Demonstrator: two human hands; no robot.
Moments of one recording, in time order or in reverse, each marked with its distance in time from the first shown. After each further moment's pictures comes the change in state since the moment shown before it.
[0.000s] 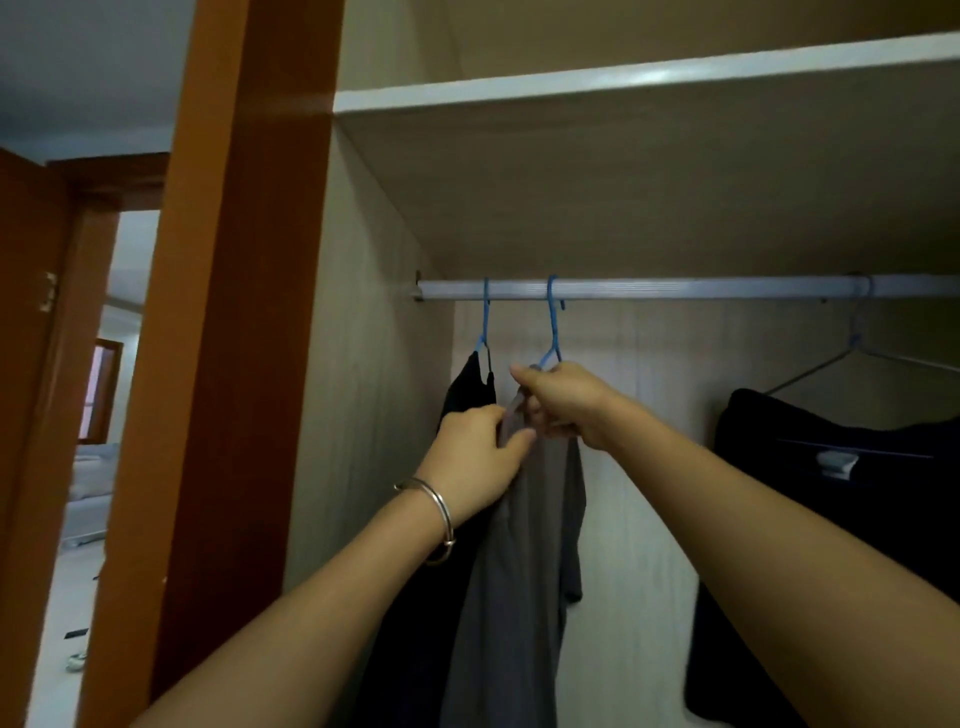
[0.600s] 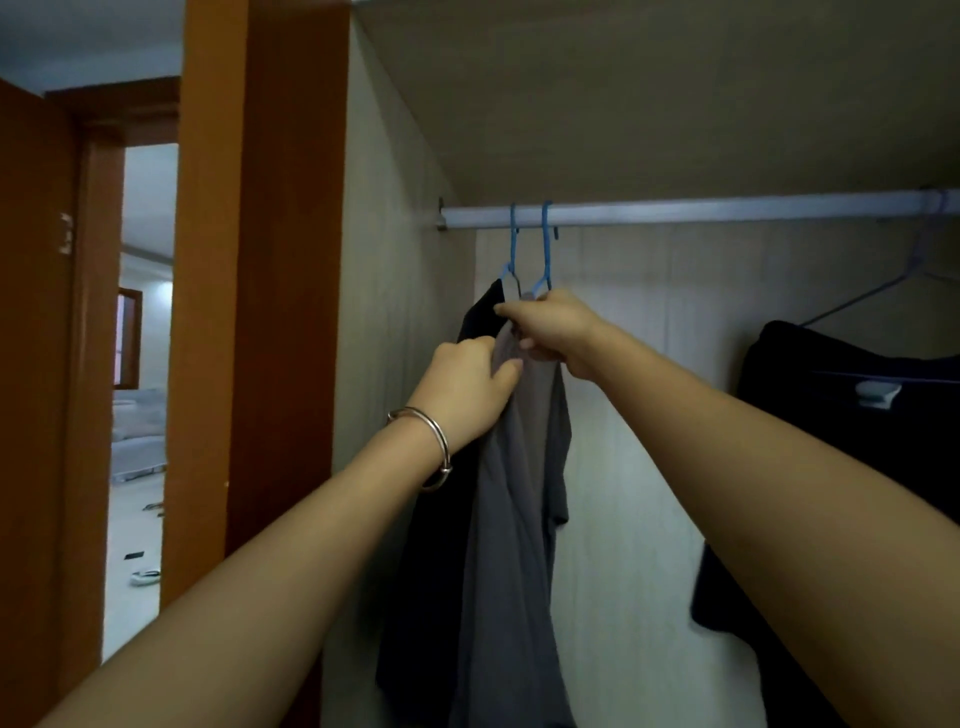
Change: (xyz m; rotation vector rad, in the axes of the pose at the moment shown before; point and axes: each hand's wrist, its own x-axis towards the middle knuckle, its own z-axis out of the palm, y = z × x) left_hand -0.008 -0.027 -0.014 0.164 0.071 0.016; right_hand 0.015 -0.002 0.040 0.057 0.030 -0.060
